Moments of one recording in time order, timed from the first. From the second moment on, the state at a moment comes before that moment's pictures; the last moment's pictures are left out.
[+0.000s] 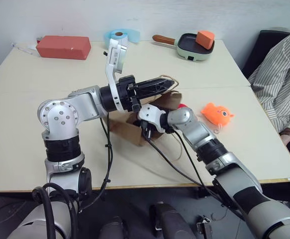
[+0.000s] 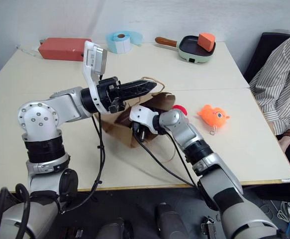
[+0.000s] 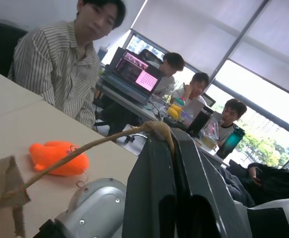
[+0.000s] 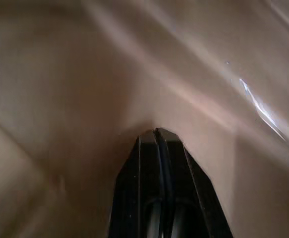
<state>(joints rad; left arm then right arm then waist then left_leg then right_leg) -0.92 0.28 0.25 -0.11 -1.02 1.26 -0.53 -0.96 -0.23 0.41 0.56 -0.04 0.19 0.93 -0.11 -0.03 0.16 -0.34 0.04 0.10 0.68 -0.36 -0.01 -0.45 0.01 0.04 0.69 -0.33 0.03</state>
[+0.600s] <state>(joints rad) -0.99 0.30 0.39 -0.06 -1.19 1.23 -0.38 -0.95 -0.10 0.20 0.67 0.16 0.63 0.90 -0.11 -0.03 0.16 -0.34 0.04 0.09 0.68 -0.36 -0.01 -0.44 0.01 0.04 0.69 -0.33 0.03</state>
